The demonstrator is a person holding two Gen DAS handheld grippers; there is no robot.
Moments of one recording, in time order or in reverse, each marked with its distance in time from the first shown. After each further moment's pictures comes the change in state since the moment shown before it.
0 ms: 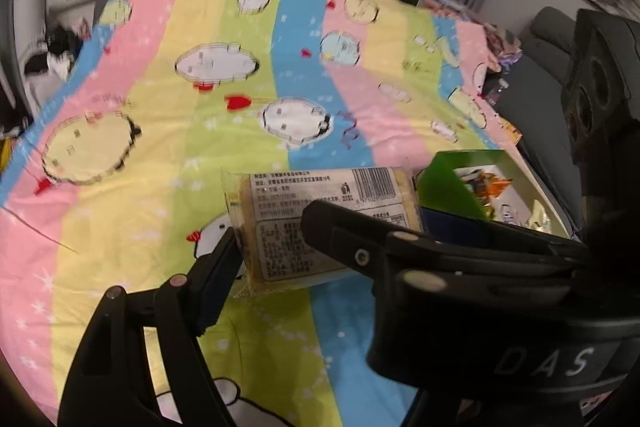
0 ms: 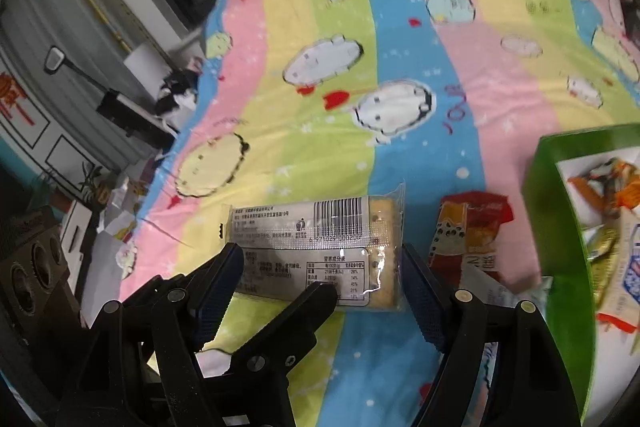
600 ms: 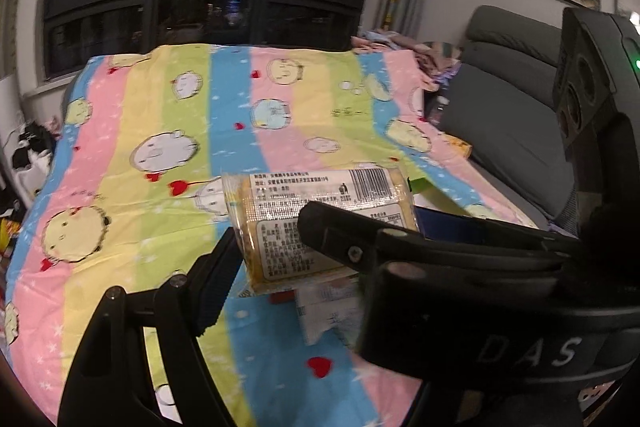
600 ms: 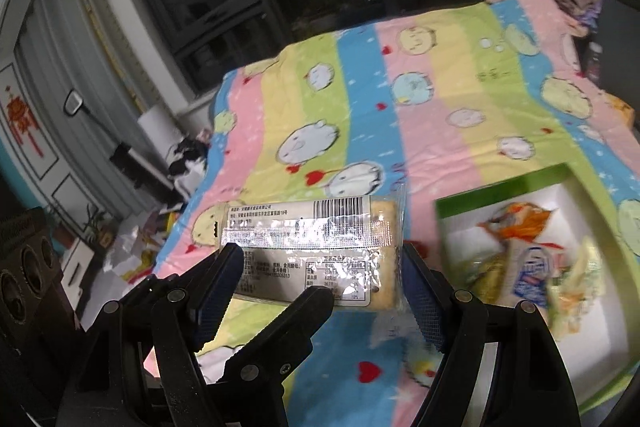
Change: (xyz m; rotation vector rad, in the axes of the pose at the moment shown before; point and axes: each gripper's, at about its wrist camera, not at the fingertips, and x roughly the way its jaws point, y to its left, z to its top) left arm -0.051 -0.103 0.013 0.181 -0.164 -0.084; right arm -0.122 -0.037 -0.008 0.025 -0.245 -0.036
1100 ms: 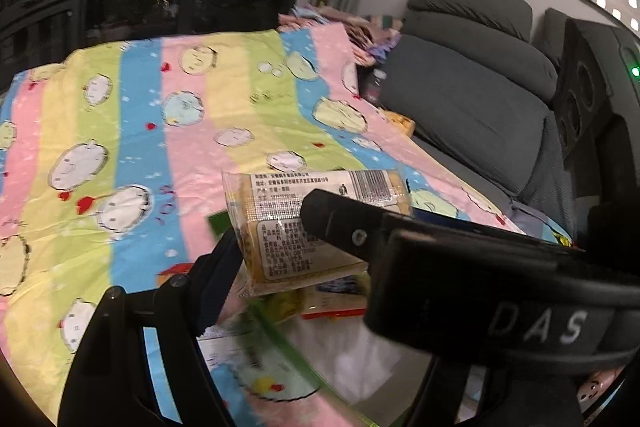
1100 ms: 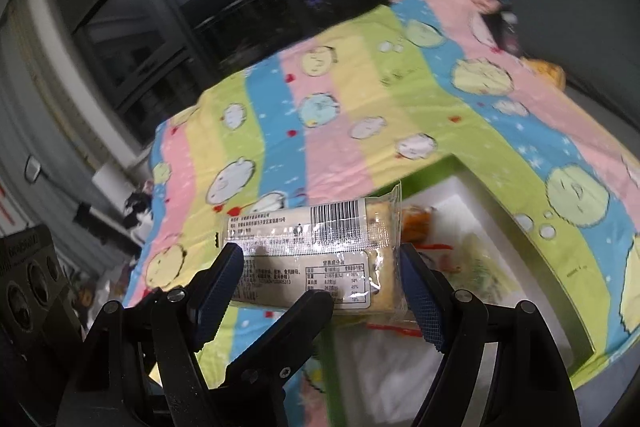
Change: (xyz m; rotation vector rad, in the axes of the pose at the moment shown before) left arm 0.070 -0.083 0.010 0.089 0.078 -0.172; right arm -0.034 -0.109 0.003 0.208 -0.067 -0.129
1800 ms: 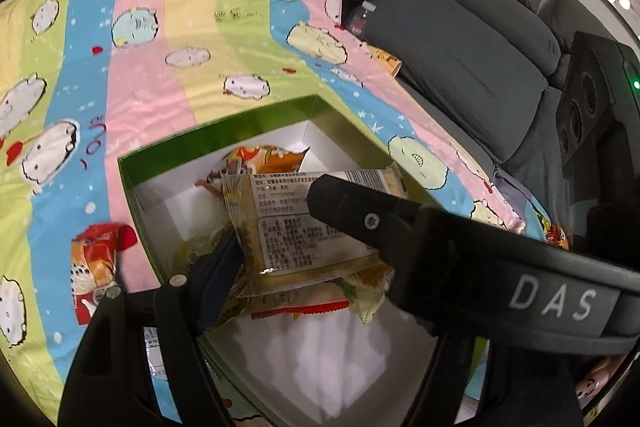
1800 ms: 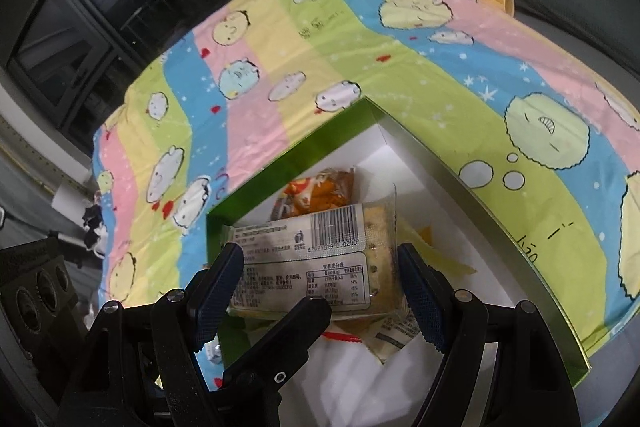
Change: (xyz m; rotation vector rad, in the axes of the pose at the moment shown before) left arm 0.083 0.001 -0.014 -0.092 0.246 -0.131; right arm 0.044 -0.066 -0.002 0.161 0.144 -0.129
